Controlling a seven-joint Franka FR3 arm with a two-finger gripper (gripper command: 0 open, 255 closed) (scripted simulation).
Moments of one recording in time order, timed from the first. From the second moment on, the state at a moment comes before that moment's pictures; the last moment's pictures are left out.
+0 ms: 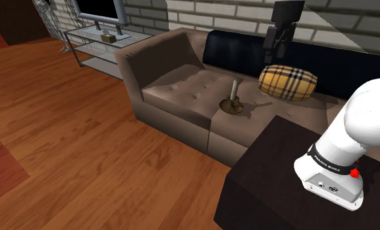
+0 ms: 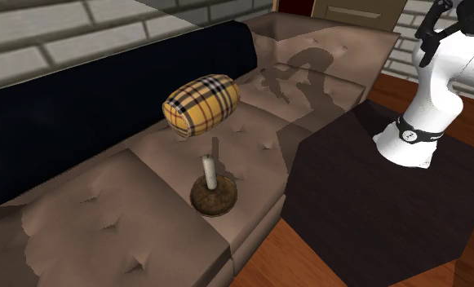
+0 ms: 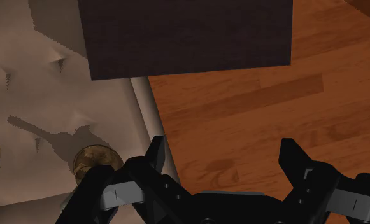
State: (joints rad) arm -0.02 -0.77 -0.01 -2.44 0.07 1.57 0.03
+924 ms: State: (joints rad) arm -0.07 -0.54 -0.21 -2.53 -0.05 1.93 -0.25
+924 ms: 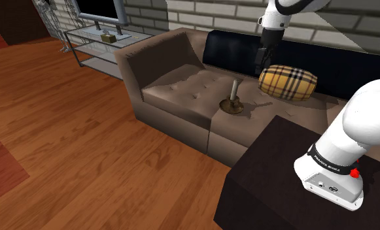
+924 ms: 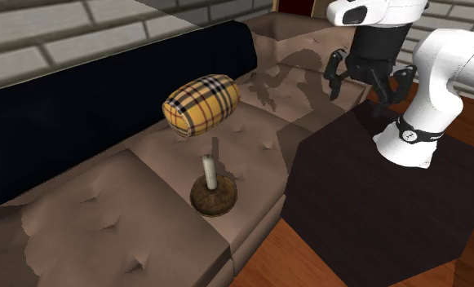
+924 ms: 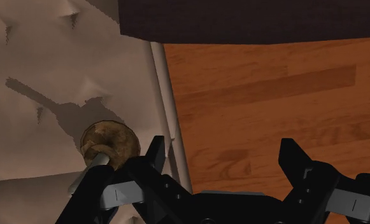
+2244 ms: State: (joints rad) arm -0.12 0.21 -0.40 -2.18 0.21 2.37 -0.84
